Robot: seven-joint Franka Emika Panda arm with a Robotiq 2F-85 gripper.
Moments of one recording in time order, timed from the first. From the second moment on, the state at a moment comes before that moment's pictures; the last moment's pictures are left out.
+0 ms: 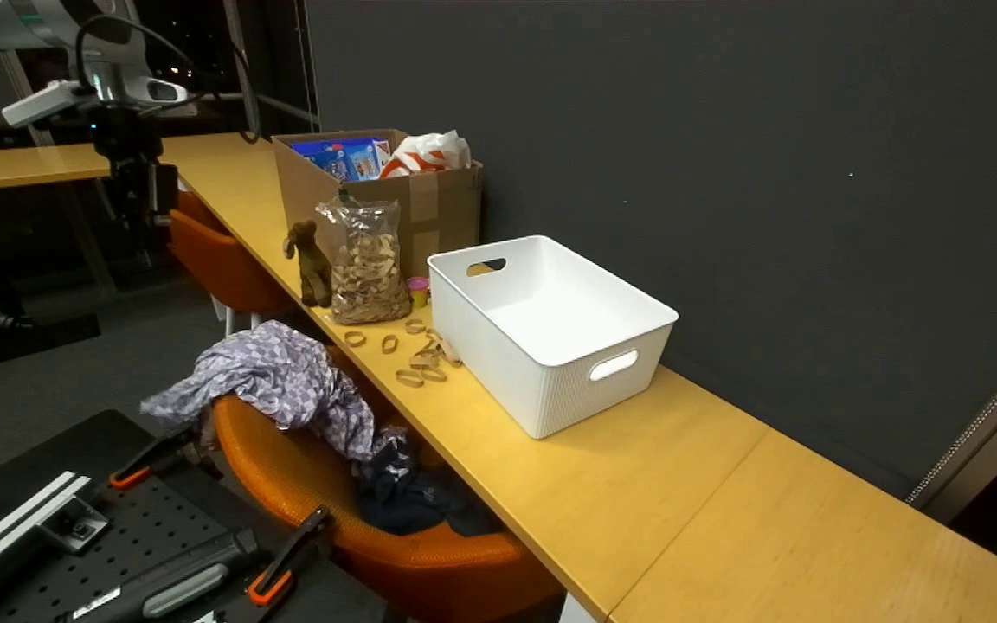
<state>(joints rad) 0.42 0.28 0.21 -1.82 -0.22 1.70 0.58</state>
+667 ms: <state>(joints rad) 0.14 0.09 0.04 -1.81 -0.31 1.89 0.49</state>
